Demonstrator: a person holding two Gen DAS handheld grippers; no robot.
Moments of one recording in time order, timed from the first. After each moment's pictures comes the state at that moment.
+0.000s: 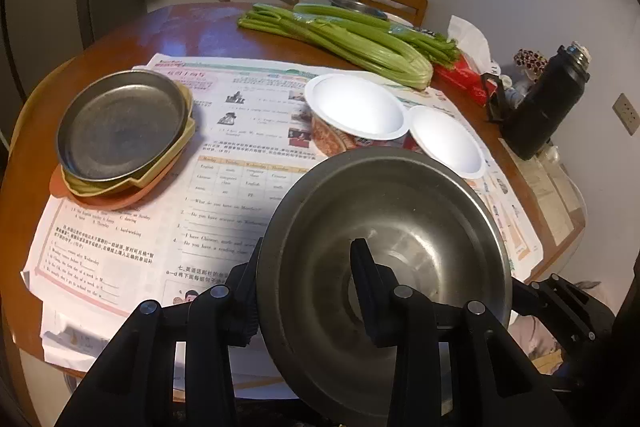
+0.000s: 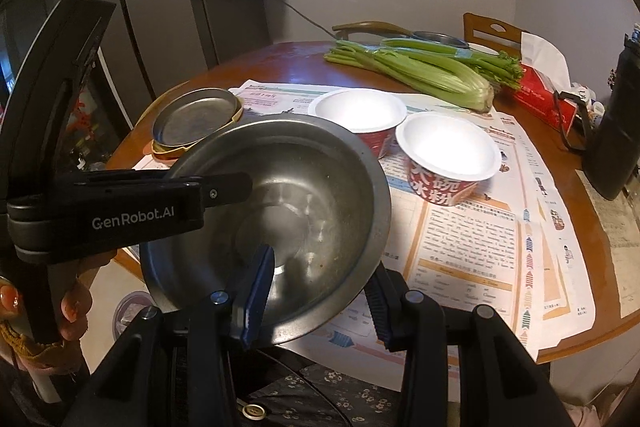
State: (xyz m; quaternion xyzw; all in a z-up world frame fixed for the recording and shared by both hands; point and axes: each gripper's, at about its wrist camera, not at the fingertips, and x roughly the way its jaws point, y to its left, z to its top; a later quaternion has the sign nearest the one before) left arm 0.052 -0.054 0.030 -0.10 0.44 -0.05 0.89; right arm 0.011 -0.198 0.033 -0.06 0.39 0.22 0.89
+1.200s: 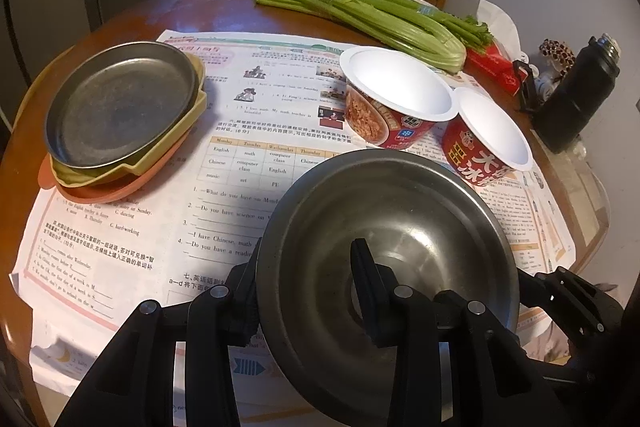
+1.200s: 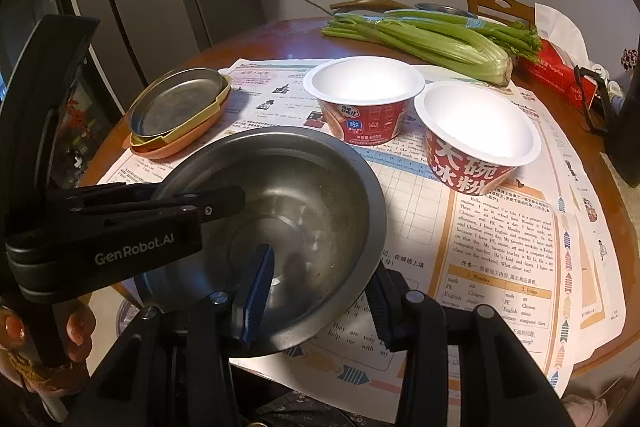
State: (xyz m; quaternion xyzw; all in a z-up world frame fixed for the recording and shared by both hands) left arm 0.078 -0.046 -0.005 -0.10 0.47 -0.02 0.88; right arm 0.046 -0.185 0.001 -0.04 0.43 0.21 0.88
